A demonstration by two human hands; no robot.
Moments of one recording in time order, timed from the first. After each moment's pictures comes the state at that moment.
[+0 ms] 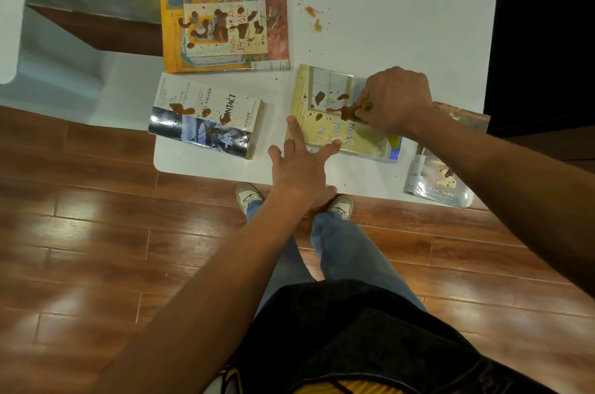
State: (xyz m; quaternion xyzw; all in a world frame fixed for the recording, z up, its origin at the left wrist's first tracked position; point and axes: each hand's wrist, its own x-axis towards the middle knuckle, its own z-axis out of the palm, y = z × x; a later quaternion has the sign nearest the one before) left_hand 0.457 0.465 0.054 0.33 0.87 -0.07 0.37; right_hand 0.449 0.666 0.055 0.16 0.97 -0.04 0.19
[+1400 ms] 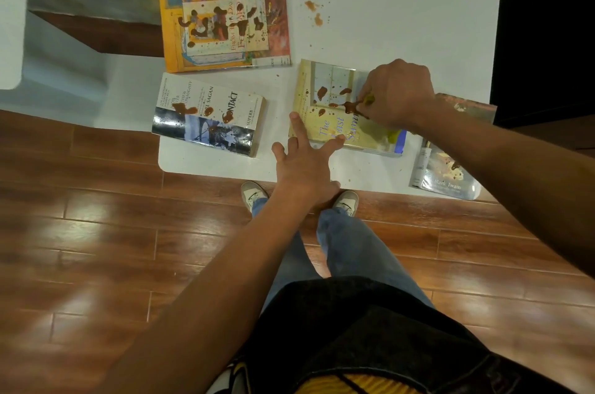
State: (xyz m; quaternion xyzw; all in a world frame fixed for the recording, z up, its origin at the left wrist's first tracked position) left_hand 0.458 0.464 0.055 0.32 0.87 -0.07 0.37; right_hand 0.448 0.665 0.052 0.16 0.97 -0.05 0.20
